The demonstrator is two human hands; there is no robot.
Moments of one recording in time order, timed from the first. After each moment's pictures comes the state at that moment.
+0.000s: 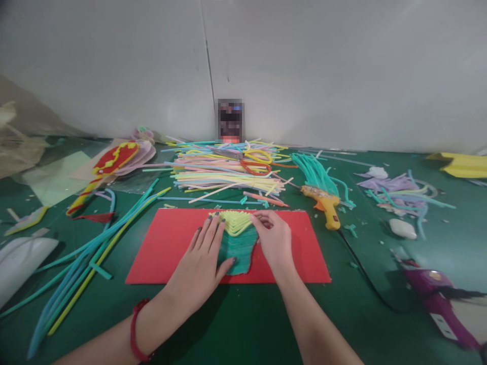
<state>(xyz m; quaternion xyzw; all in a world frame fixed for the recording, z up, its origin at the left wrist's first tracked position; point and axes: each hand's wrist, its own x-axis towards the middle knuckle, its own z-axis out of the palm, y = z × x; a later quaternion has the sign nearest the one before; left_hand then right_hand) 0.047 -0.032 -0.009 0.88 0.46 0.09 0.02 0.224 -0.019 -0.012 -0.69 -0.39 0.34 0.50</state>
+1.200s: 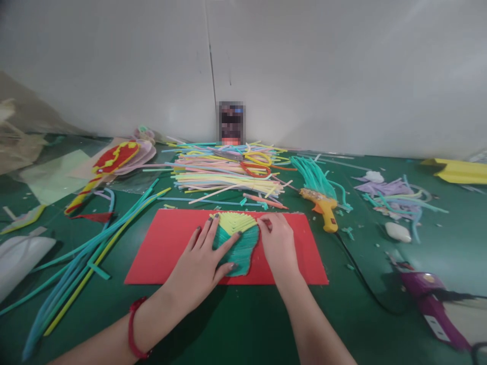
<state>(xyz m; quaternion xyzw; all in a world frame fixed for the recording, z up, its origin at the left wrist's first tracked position) 0.050 -0.027 0.009 0.89 0.45 0.02 0.07 0.238 -0.023 -0.016 -0.74 -0.53 0.14 0.38</state>
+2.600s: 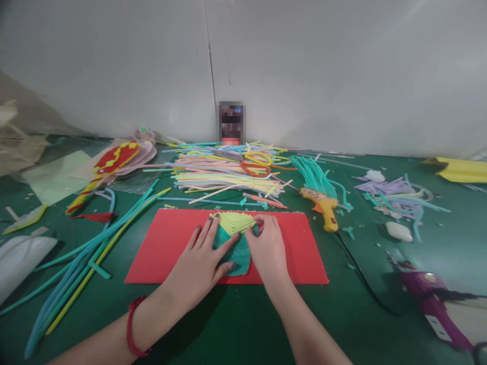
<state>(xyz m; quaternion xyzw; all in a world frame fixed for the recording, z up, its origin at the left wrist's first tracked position) 0.049 -0.026 0.008 0.89 0.45 0.01 0.07 0.210 -0.029 -0.014 -0.75 -0.50 0.16 0.40</state>
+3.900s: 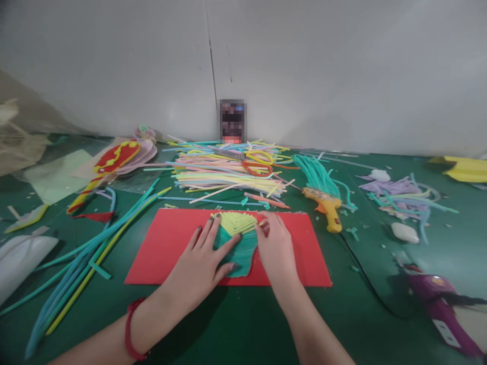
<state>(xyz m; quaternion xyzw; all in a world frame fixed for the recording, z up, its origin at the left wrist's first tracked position) 0.046 -0.026 0.002 0.90 0.44 0.04 0.07 0.226 -0.029 -0.011 -0.74 -0.53 0.16 0.37</state>
